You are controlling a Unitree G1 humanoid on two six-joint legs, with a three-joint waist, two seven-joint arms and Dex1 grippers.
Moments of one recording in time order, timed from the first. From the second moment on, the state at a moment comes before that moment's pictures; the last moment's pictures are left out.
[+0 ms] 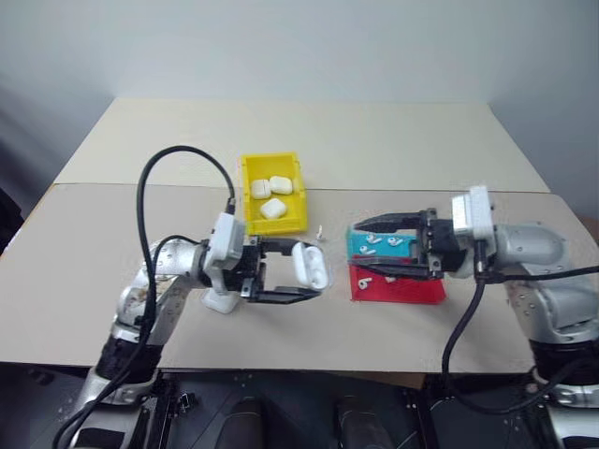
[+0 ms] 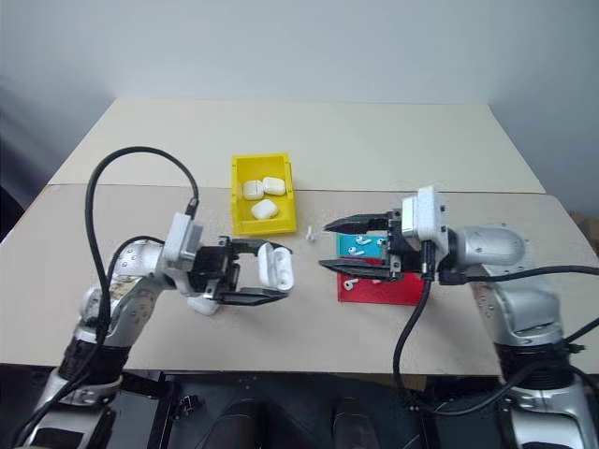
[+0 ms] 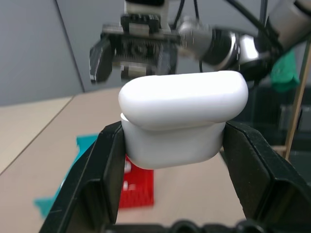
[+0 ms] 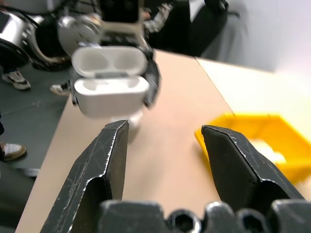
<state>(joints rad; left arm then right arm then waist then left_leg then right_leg) -0.41 0.58 -0.08 -0.19 -0.54 0.17 -1.33 -0.45 -0.79 -0.05 -0.29 0.61 0.34 1.19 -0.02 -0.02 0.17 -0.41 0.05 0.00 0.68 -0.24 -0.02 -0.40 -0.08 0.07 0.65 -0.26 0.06</state>
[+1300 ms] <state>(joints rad) -0.22 0.63 -0.04 -0.27 -0.51 0.08 -1.28 -0.88 -0.90 0.57 0.04 -0.23 0.32 1.50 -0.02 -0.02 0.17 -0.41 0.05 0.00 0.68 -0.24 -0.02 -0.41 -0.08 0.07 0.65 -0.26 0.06</state>
